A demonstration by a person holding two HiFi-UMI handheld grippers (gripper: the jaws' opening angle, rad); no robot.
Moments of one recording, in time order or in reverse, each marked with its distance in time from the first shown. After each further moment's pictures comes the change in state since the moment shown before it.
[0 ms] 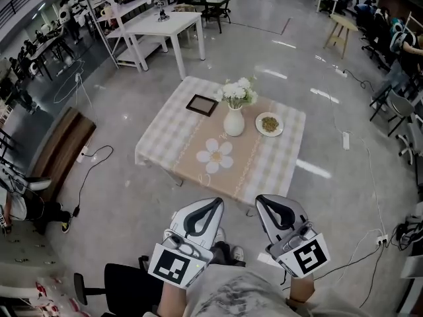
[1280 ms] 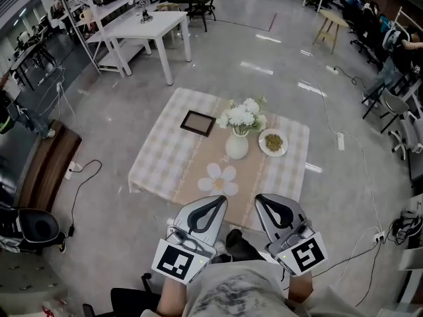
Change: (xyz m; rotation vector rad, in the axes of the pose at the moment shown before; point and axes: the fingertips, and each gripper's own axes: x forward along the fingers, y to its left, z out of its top) left arm 0.092 0.126 -0.019 -0.083 0.055 -0.116; right arm 0.135 -0.073 -0.022 -0.008 0.082 -0.087
